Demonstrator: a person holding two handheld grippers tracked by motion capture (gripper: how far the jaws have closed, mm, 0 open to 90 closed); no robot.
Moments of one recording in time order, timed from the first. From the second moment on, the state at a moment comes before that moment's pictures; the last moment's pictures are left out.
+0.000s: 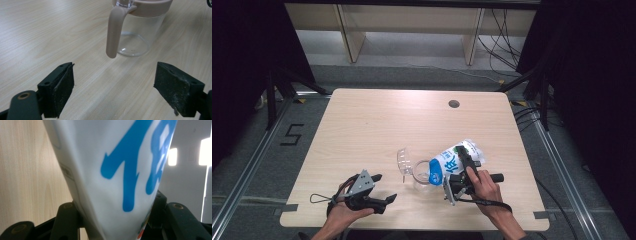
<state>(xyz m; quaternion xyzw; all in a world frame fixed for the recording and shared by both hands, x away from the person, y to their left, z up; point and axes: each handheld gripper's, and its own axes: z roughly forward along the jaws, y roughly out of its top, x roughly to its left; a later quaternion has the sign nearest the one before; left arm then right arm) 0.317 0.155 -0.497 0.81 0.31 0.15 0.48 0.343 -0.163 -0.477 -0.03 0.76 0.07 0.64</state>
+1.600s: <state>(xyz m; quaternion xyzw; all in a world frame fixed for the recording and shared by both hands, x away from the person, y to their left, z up) 0.317 0.154 -0.497 0.81 0.31 0.15 0.48 0.345 -0.164 -0.475 -0.06 0.75 0.06 0.66</state>
